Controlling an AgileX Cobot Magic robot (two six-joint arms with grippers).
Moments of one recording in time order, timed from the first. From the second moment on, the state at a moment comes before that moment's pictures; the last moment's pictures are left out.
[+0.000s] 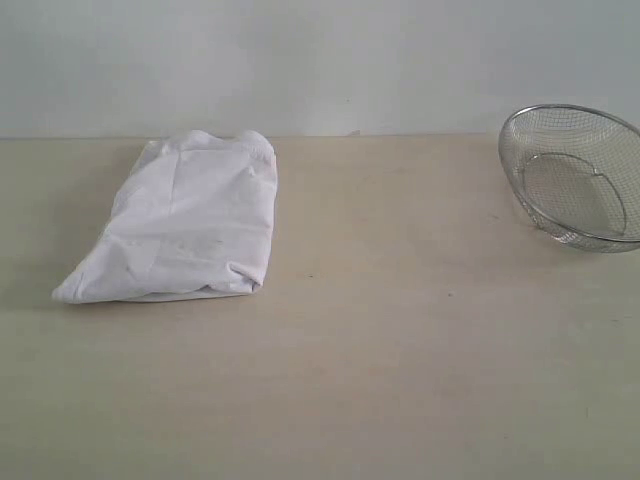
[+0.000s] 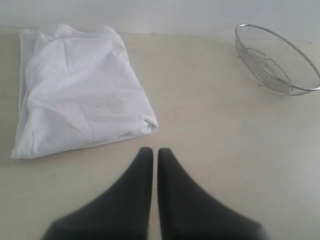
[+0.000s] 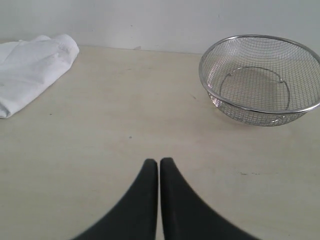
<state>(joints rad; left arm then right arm) -0.06 0.43 -0.38 -0.69 0.59 0.51 0.09 0.01 0.00 0.02 0.33 -0.03</state>
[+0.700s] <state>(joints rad) 0.06 0.06 -0.38 -0.67 0.37 0.65 0.09 0.01 0.00 0.02 0.33 -0.03</state>
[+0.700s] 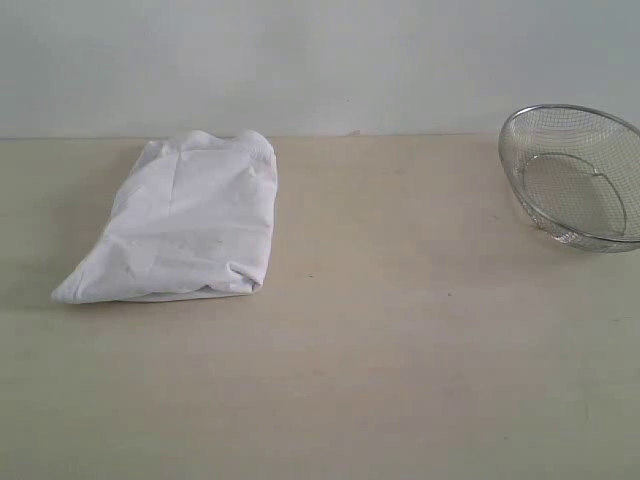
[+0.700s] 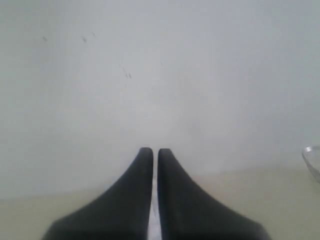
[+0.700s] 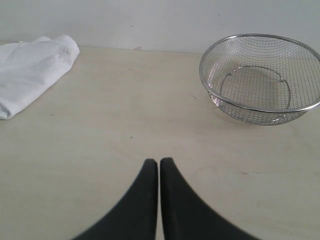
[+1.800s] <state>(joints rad) 0.07 0.00 0.00 -0.07 0.28 0.00 0.09 0.01 0.00 0.02 0.33 -0.03</state>
